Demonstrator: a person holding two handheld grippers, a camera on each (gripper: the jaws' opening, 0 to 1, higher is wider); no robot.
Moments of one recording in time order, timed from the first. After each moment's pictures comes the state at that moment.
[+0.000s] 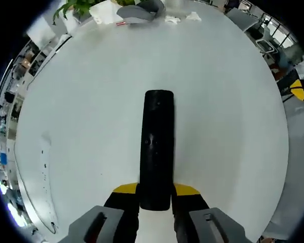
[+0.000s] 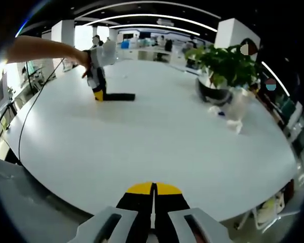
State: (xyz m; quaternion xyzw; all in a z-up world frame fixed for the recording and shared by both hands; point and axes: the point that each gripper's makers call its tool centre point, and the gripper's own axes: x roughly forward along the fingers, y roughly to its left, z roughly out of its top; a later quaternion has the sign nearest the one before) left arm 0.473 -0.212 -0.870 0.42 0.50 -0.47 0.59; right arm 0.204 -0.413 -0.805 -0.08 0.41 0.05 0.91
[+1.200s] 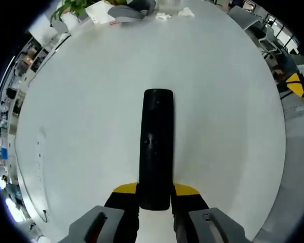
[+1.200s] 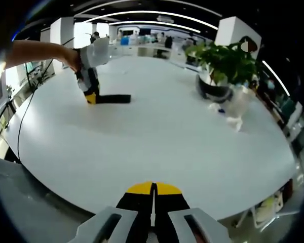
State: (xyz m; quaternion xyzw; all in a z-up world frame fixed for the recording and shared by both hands) left arm 0.426 -0.207 -0.869 0.42 0.50 -0.46 0.60; right arm 0.204 -0.414 -0.808 -0.08 0.42 0.05 0.90
